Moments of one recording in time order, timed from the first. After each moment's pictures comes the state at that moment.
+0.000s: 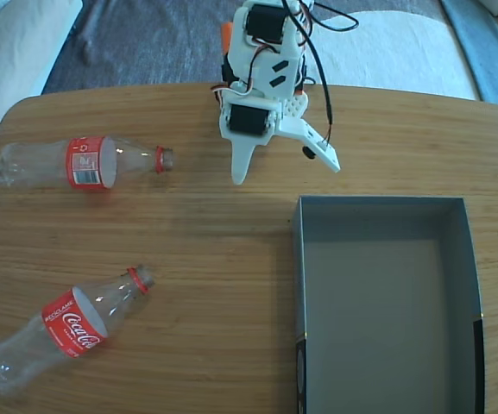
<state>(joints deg) 10.1 180.2 159.5 69.8 -8.9</state>
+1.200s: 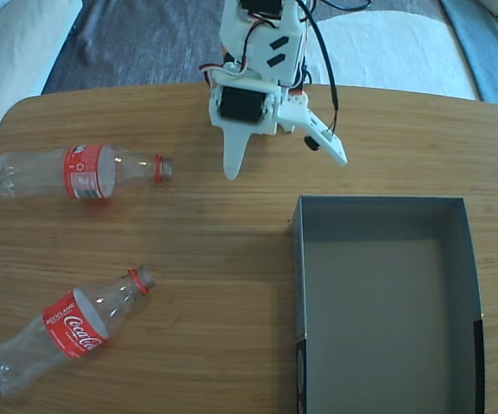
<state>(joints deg) 10.5 152.3 133.4 69.8 -8.9</state>
